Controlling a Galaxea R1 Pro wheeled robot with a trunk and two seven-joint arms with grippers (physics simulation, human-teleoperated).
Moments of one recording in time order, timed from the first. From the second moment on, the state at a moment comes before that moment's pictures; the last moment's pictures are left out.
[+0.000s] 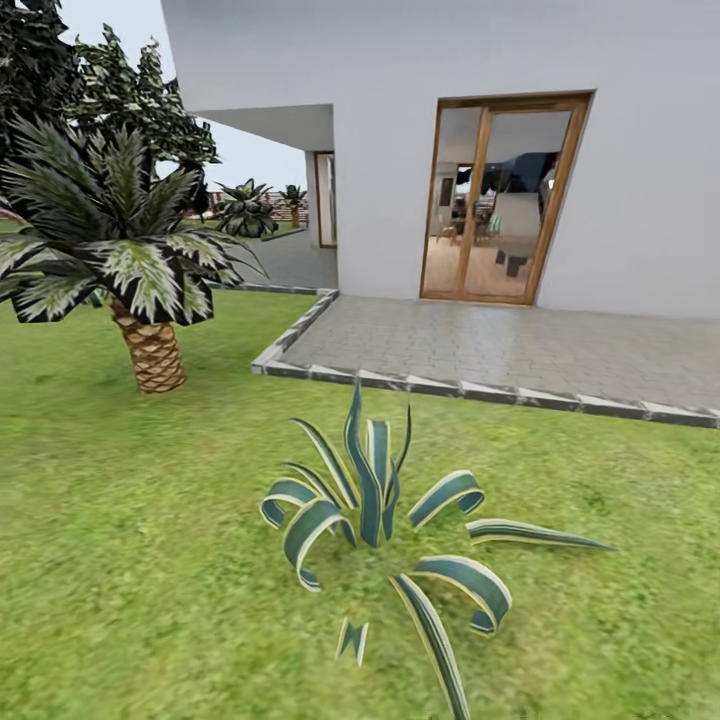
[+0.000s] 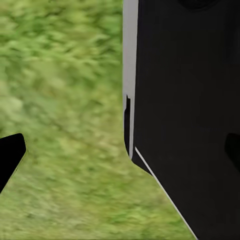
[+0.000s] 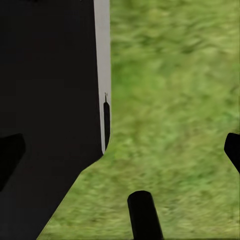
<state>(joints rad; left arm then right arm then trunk) 0.01 0.09 0.00 -0.02 0.00 0.01 -0.01 -0.06 -0.09 0.01 0.09 -0.01 -0.01 -0.01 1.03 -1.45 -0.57</state>
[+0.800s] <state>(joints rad) 0.01 0.09 0.00 -0.02 0.00 0.01 -0.01 -0.06 -0.09 0.02 0.09 0.00 0.00 -0.01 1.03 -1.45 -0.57</state>
